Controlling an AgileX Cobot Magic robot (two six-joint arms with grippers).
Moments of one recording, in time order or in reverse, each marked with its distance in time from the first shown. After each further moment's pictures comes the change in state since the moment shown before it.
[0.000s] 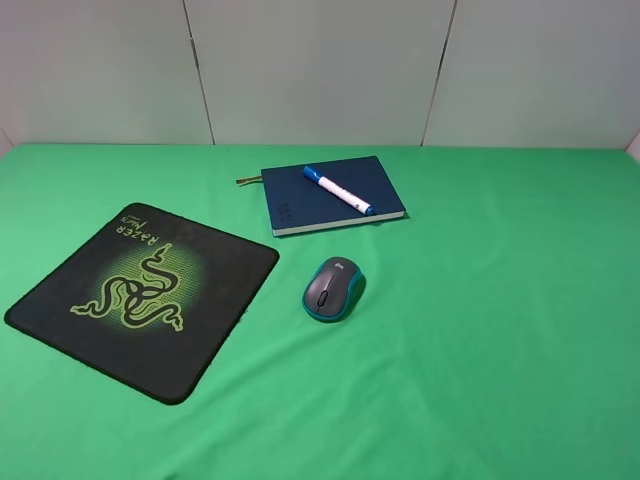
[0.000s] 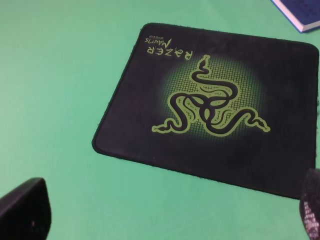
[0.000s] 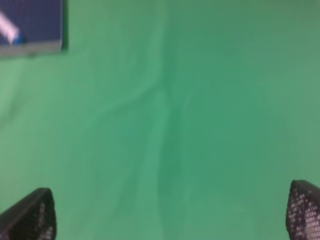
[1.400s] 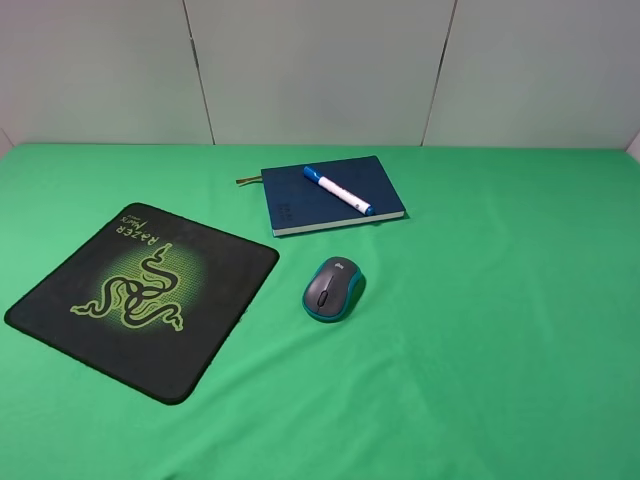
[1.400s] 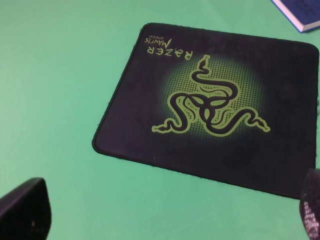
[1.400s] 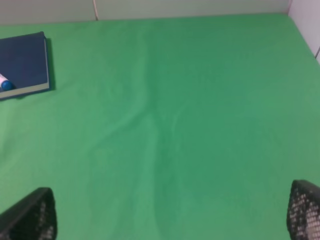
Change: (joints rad) left arm 0.000 0.000 0.000 0.000 0.000 0.000; right arm -0.011 -0.012 0.001 -0.028 -0.016 0.078
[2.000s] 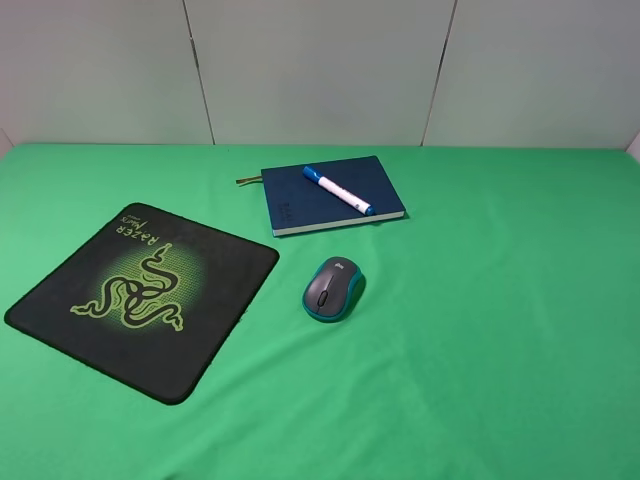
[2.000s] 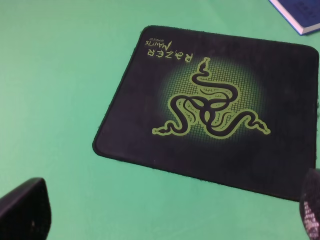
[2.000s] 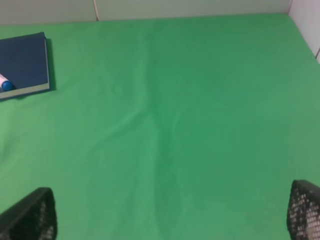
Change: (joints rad) left arm 0.000 0.000 0.000 0.000 -0.007 0.000; right arm 0.000 0.000 0.000 0.000 -0.001 0.000
